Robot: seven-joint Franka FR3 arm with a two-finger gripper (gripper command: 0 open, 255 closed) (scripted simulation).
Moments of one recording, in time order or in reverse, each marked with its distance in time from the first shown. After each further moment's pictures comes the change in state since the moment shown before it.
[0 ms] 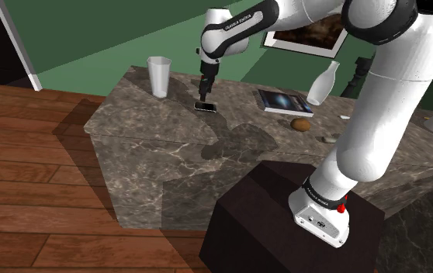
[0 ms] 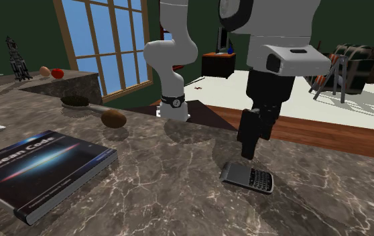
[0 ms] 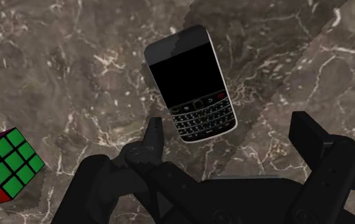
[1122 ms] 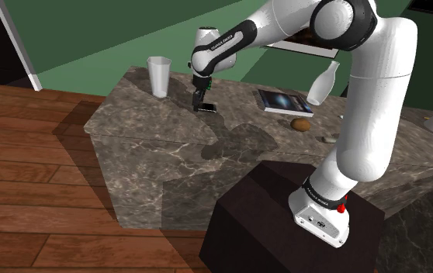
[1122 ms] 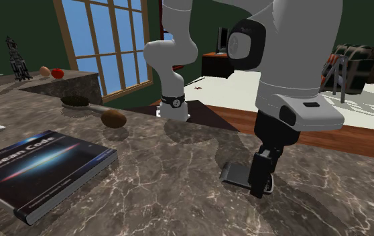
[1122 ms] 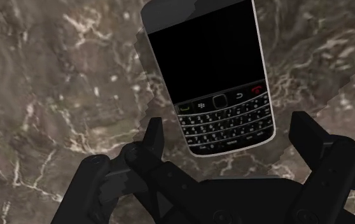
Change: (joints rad) arm -0.002 0.182 0.011 0.076 -0.004 0.115 -0.044
